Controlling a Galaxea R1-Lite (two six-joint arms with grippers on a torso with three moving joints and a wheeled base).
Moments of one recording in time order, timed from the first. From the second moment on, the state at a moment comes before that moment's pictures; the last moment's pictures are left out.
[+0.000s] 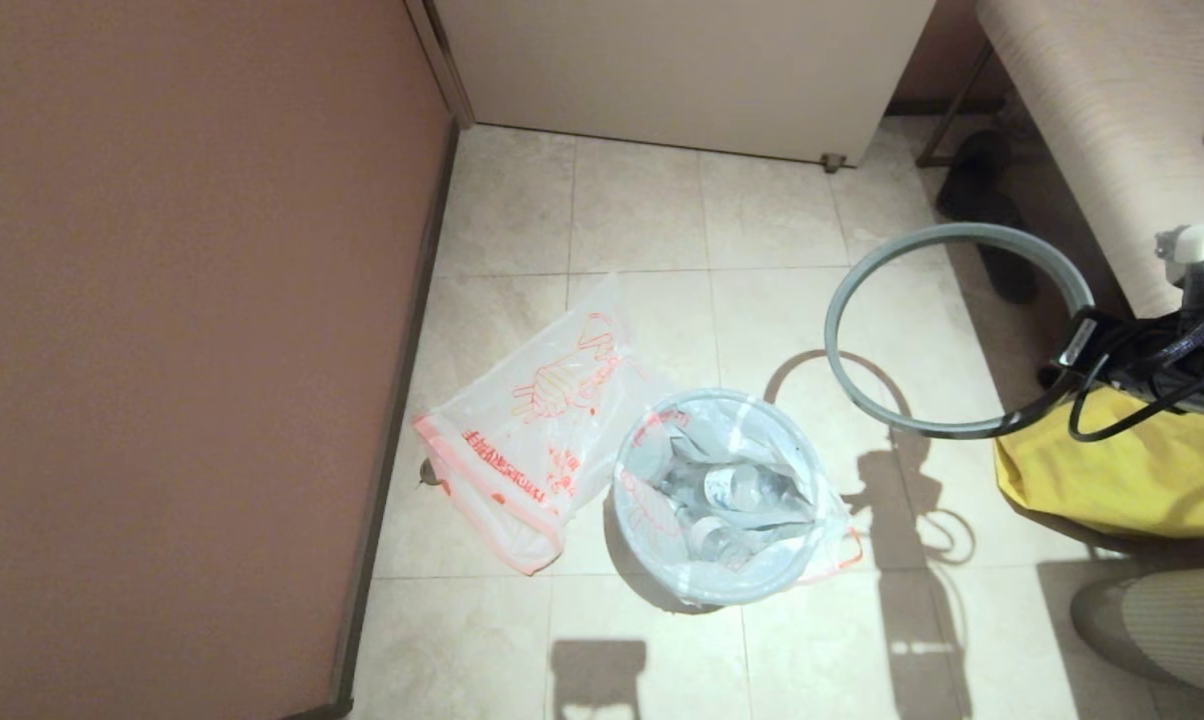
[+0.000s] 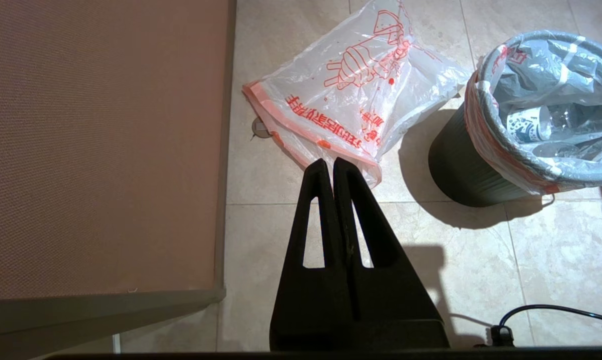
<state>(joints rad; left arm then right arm) 0.00 0.00 0.00 -0.03 0.00 -0.02 -0.08 1.74 -1.10 -0.29 -0.20 0.38</state>
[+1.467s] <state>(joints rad) 0.00 0.00 0.00 -0.03 0.00 -0.02 -0.19 2.46 -0.56 -1.10 -0.11 0.02</state>
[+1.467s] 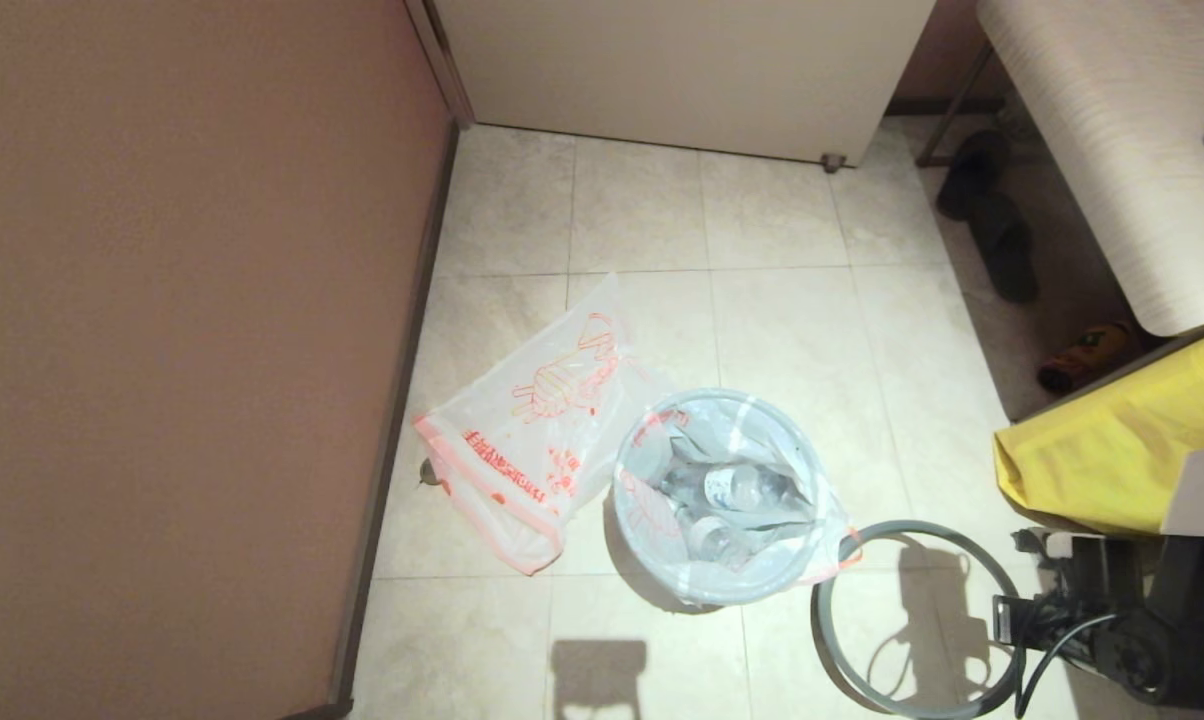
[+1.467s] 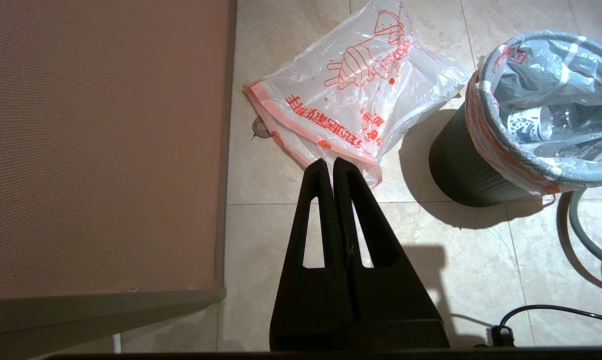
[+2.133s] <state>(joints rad) 0.00 0.00 0.00 -0.03 0.00 -0.02 -0.12 2.46 -0.30 -1.52 -0.12 0.00</state>
